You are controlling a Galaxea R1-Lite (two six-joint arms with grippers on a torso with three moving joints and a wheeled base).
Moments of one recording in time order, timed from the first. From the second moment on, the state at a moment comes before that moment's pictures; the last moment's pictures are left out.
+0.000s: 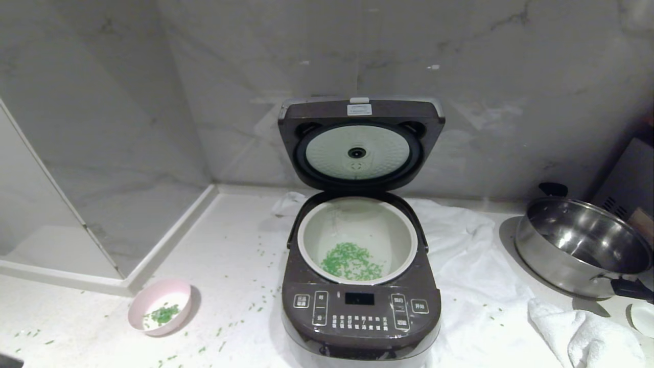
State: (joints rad) left arm 0.00 0.00 -0.04 0.09 0.01 -0.02; right arm 0.00 0.00 -0.03 0.11 0.03 -0.09
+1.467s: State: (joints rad) left arm 0.00 0.00 -0.04 0.09 0.01 -0.02; right arm 0.00 0.00 -0.03 0.07 0.00 0.00
